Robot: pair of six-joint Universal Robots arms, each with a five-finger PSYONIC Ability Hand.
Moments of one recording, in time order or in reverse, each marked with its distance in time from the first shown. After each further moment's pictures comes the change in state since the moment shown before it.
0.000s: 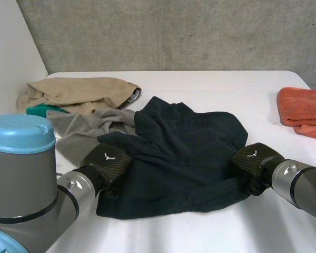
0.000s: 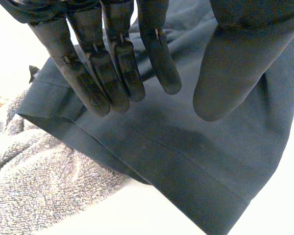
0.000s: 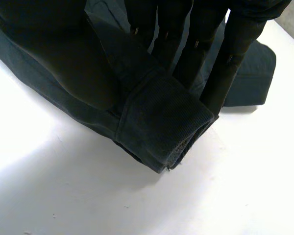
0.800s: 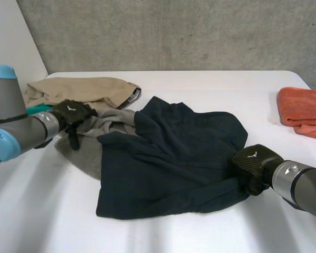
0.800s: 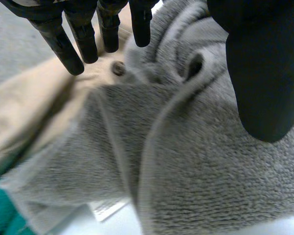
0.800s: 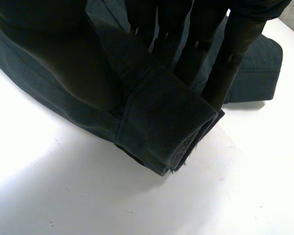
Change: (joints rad) left arm 0.440 -0.515 0.666 -0.143 0.280 0.255; right arm -0.033 0.025 0.015 -0.032 -0.048 0.020; left_hand -0.703 -0.684 -0.681 -0.694 -0.667; right_hand 0.000 0.000 0.004 0.002 0.000
